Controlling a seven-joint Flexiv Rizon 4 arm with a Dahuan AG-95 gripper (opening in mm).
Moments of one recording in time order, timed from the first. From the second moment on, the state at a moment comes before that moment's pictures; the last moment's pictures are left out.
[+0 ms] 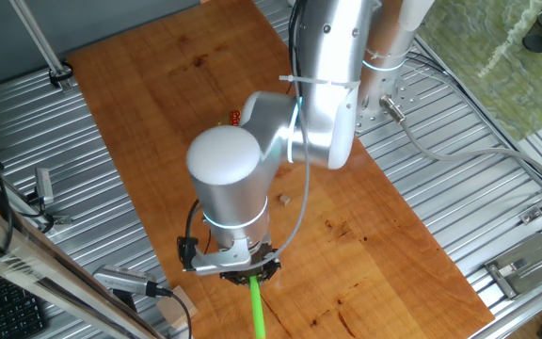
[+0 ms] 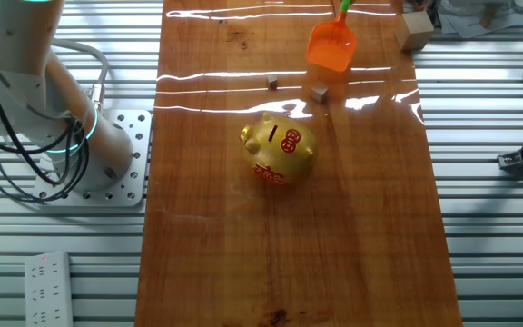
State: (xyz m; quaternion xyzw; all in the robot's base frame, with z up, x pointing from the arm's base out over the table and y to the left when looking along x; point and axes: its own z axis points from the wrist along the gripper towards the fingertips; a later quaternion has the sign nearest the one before) arm 0.550 0.356 0.088 -0.57 0.82 0.08 0.06
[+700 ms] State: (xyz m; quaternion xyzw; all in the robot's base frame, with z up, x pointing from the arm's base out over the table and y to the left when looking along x) arm 0.554 0.372 0.079 -0.56 0.82 0.07 0.09
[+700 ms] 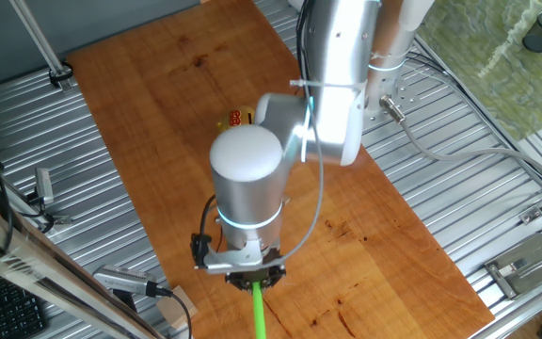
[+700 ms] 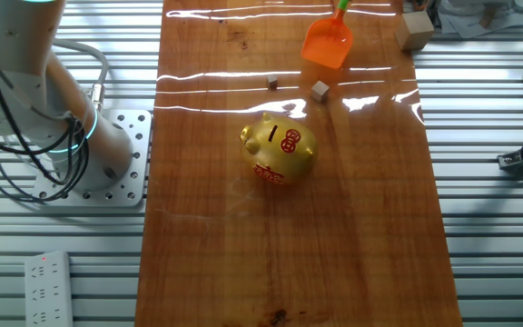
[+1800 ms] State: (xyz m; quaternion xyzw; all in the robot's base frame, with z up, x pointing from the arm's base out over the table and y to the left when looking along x) arm 0.568 0.375 0.077 -0.57 0.81 0.08 0.14
